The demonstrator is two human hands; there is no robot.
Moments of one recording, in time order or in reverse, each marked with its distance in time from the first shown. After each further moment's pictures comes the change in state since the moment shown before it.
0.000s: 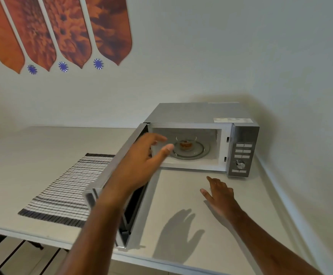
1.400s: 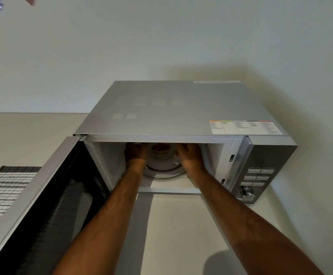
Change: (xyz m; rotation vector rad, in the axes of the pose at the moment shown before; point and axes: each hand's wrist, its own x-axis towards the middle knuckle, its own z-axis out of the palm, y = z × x) left_hand 0.298 -0.229 0.255 -0.397 0.250 -0.758; right_hand 0.299 -0.002 0.021 0.974 0.225 0.284
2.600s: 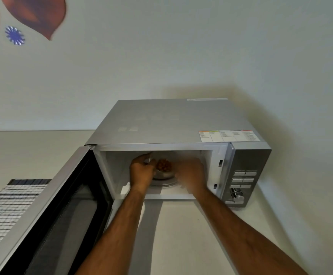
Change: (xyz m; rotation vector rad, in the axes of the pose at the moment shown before) left_hand -0.045 -0.011 -0.008 -0.067 -0.099 0.194; right_hand -0.051 -0.012 -0.027 -0.075 0.009 0.048
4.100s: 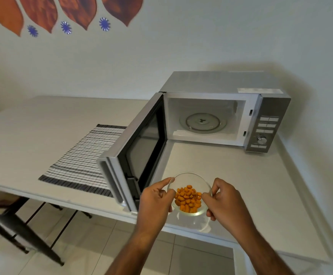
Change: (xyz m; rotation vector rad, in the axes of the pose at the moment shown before) left_hand -0.392 0.004 -0.230 0.112 -0.083 0.014; right_hand -0.400 -0.033 -0.060 -0.332 -0.271 -0.059
